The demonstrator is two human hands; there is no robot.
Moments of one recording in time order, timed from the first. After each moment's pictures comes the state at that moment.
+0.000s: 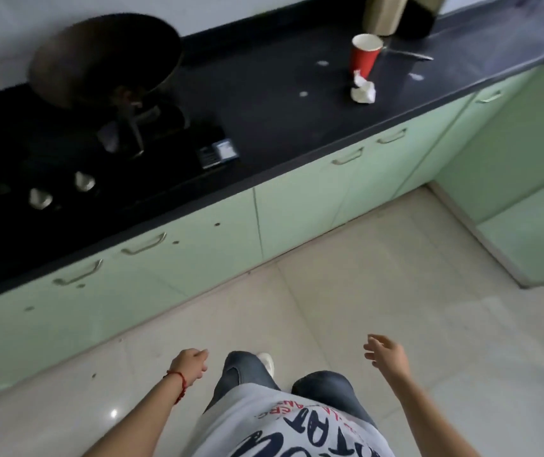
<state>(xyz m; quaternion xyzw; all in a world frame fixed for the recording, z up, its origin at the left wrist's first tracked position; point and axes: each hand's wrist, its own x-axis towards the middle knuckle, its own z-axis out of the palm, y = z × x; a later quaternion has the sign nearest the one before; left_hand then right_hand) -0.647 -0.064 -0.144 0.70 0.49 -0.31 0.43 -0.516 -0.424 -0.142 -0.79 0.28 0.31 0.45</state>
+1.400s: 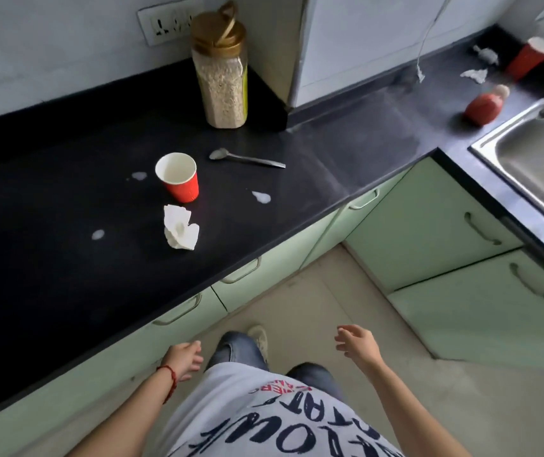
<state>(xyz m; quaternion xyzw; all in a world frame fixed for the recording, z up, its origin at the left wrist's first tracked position) -0.100 -0.293 -0.167 0.62 0.50 -0.31 0.52 -0.013 -0.624 -0.136 -0.79 0.28 0.30 0.45</state>
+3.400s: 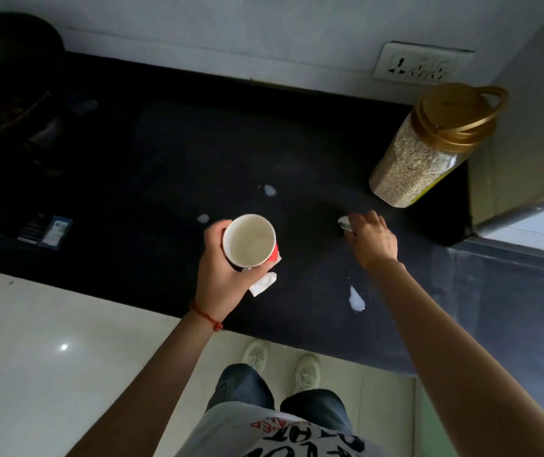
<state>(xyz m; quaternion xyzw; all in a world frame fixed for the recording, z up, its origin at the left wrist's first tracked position) 0.071 -0.270 0.020 0.68 0.49 0.29 0.46 0.317 -0.335 -0.041 -0.89 -0.43 0.15 0.04</state>
